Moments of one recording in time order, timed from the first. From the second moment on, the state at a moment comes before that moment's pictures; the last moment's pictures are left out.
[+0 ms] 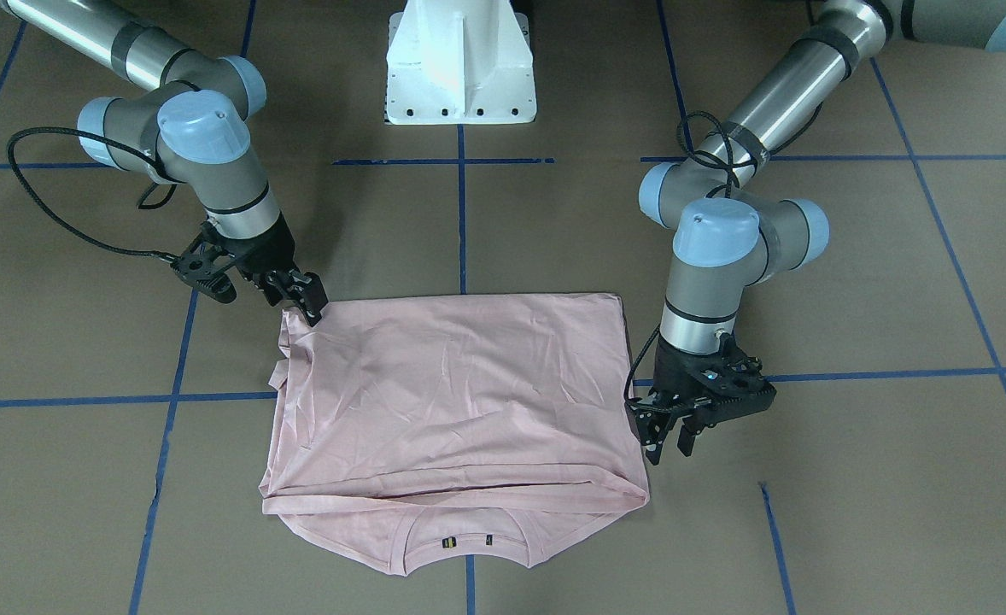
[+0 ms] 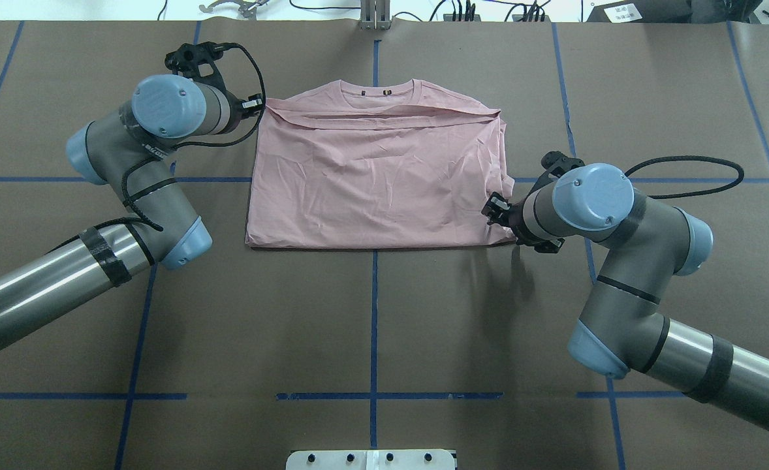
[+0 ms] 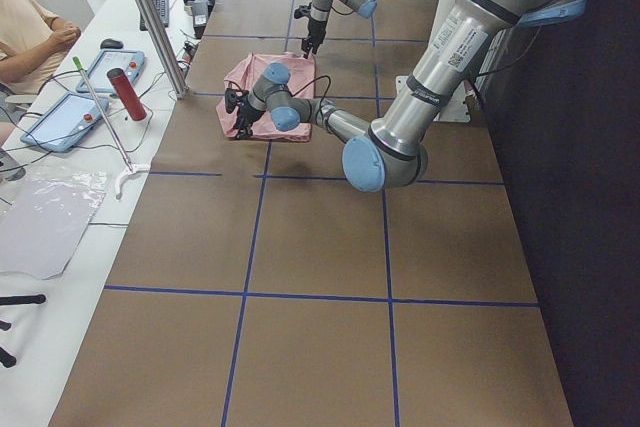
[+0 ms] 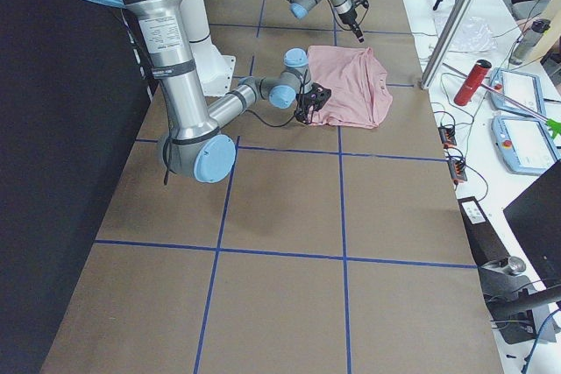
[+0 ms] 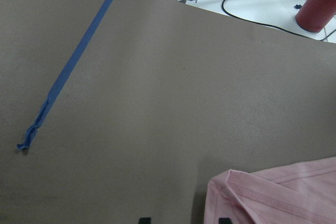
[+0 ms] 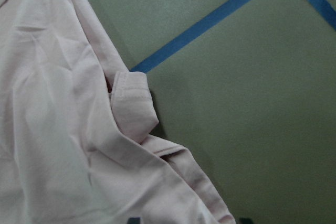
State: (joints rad) left arm -0.76 -2.23 -1.23 -2.22 -1.56 -1.34; right arm 0.59 -1.22 1.68 -1.19 1.77 1.78
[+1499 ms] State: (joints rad) left arm -0.72 -2.18 -1.37 -2.22 -1.64 -1.35; right arm 0.31 -1.65 2.26 -1.19 2.02 1.89
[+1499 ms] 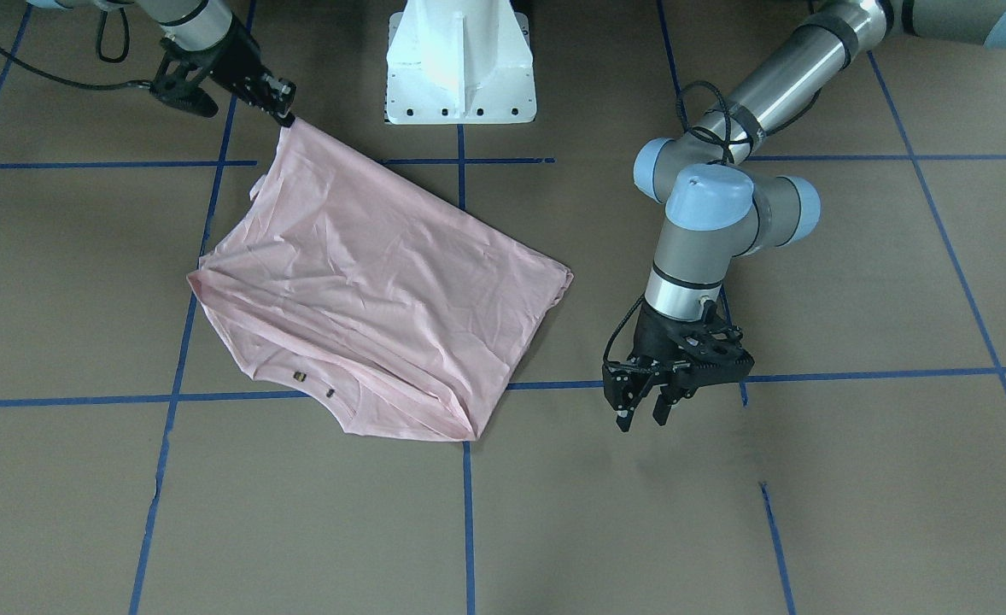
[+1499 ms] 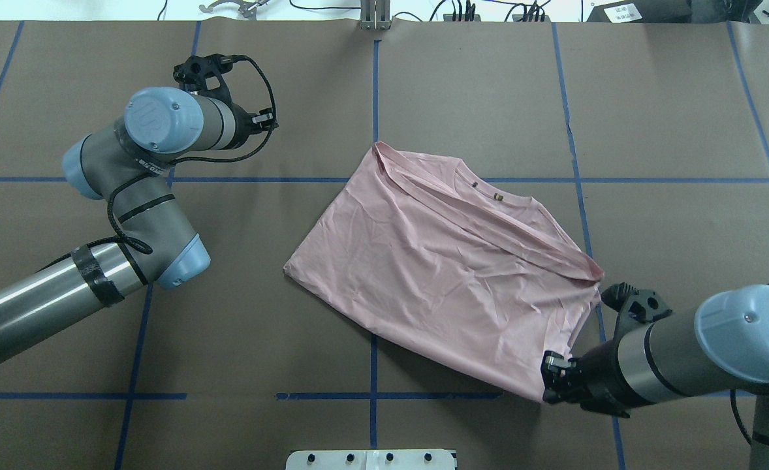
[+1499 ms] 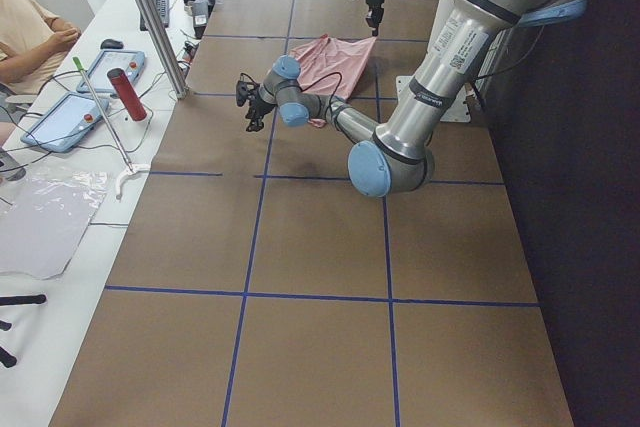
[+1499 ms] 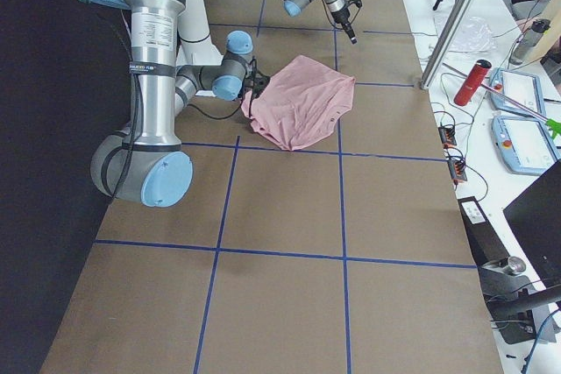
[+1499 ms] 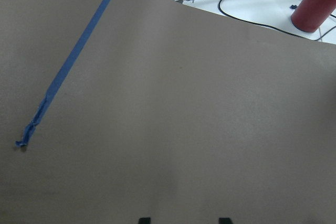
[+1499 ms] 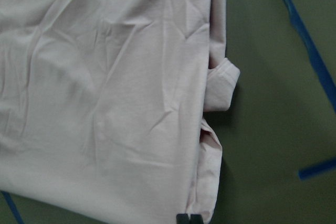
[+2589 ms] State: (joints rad) left arm -0.38 -2.02 -1.75 -1.99 -1.74 -1.73; right arm 0.44 -1.64 2.28 -1.19 2.11 1.93
